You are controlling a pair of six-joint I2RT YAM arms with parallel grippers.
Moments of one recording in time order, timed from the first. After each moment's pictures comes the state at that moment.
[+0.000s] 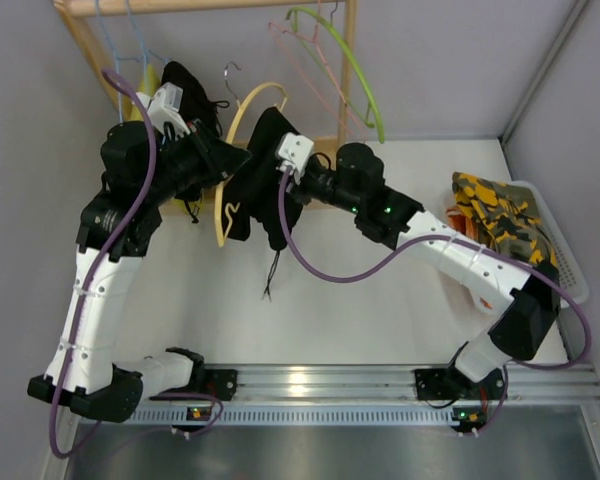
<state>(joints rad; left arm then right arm) -0.30 1.18 1.70 -0.68 0.30 -0.63 0.86 1.55 1.50 0.01 -0.20 -0.41</state>
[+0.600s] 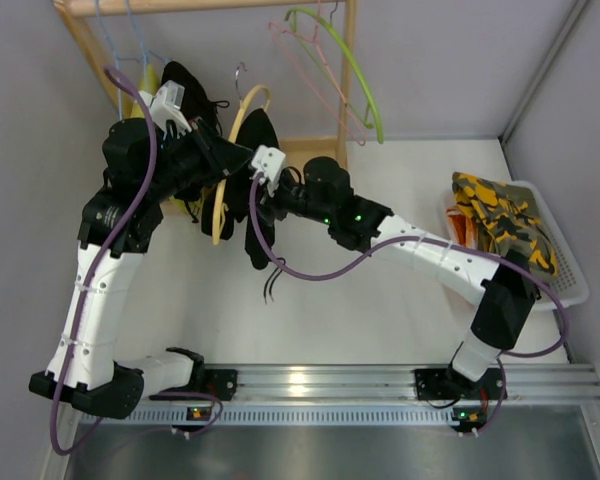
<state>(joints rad) -0.30 1.20 1.72 -0.68 0.32 -0.66 0.95 1.67 1.53 0.03 -0.18 -0.28</state>
